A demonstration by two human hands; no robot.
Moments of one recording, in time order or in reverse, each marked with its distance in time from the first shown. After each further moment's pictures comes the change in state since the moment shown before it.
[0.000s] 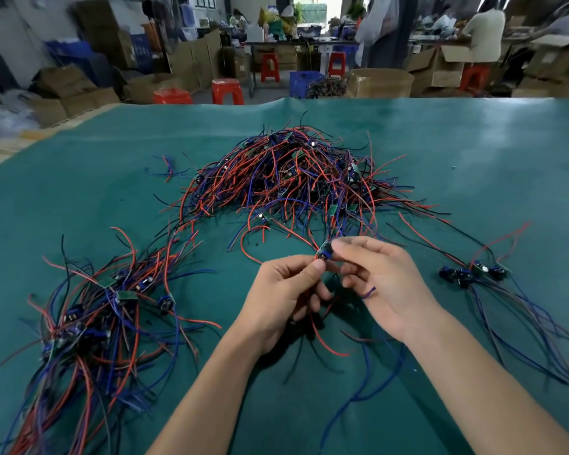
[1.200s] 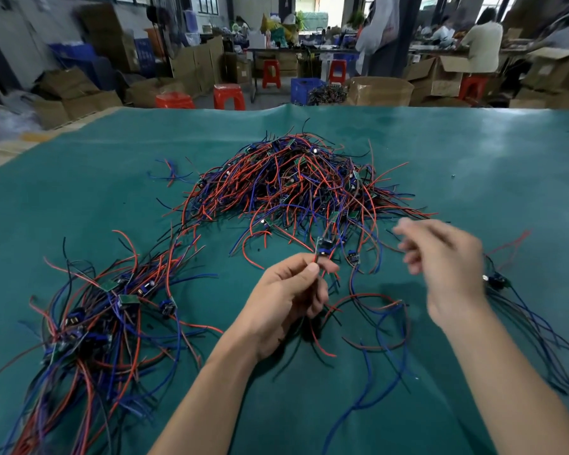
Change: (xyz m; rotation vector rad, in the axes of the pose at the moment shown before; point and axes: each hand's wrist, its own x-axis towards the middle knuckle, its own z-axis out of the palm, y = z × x) left_hand 0.000 0.006 -0.003 -0.156 -0.124 0.023; right_hand 0.021 -0.024 -0.051 -0.347 0.387 -0.411
